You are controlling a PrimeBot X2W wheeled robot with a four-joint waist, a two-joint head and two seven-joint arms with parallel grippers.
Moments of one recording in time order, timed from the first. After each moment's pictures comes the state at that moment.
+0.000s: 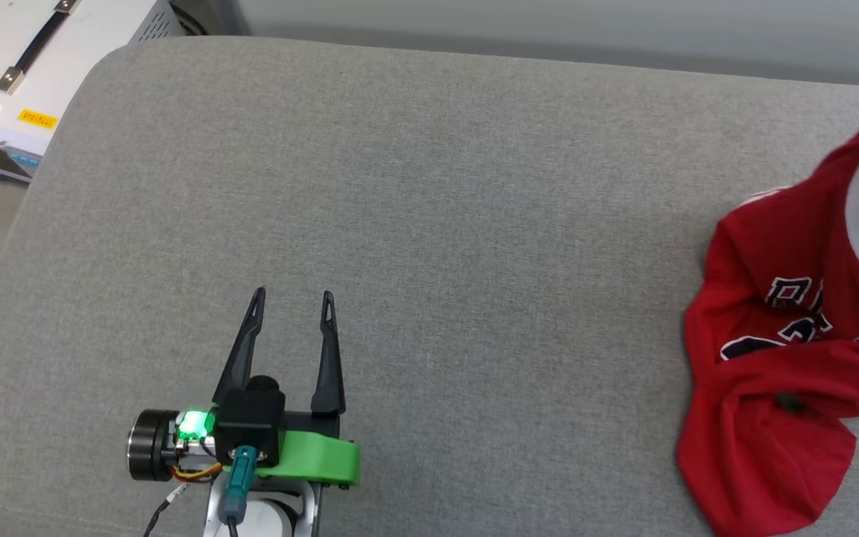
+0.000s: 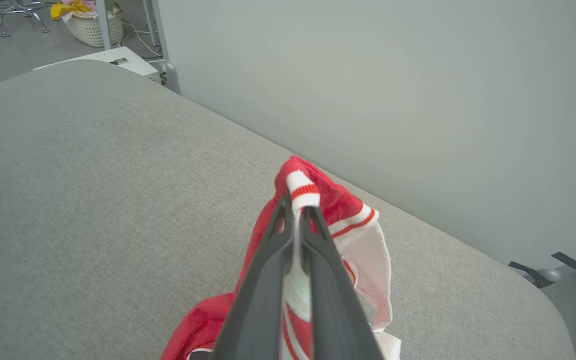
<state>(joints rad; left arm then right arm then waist) -0.05 0.08 -0.23 -0.02 -0.01 0.18 -0.26 -0.29 -0.77 0.09 -0.28 0.65 0.13 0.43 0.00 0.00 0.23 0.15</state>
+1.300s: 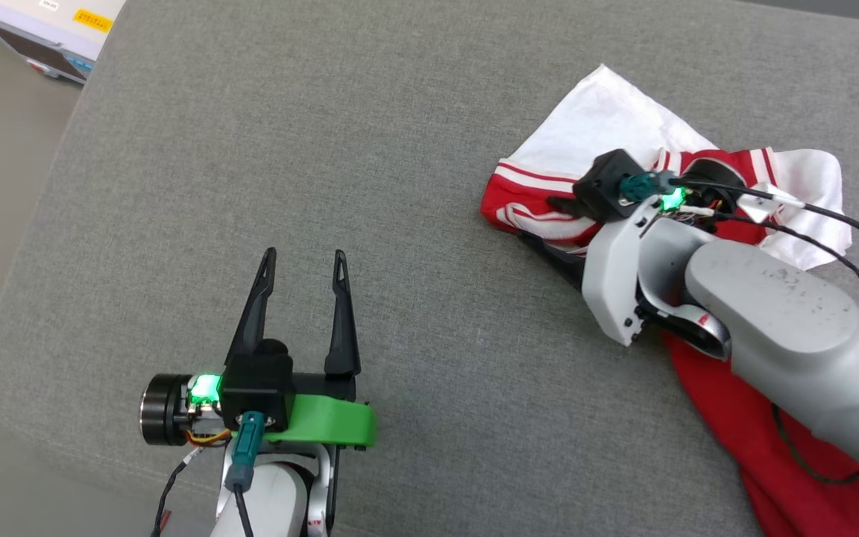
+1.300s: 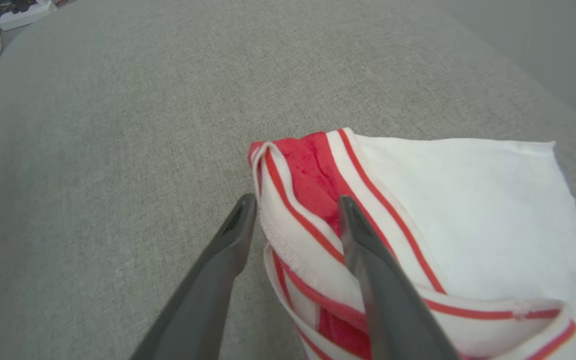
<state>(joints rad) -0.14 0.05 -0.26 -0.01 -0.04 0.21 -0.26 -1.02 -0.42 1.25 0.52 0.86 0.13 0.07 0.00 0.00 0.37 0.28</state>
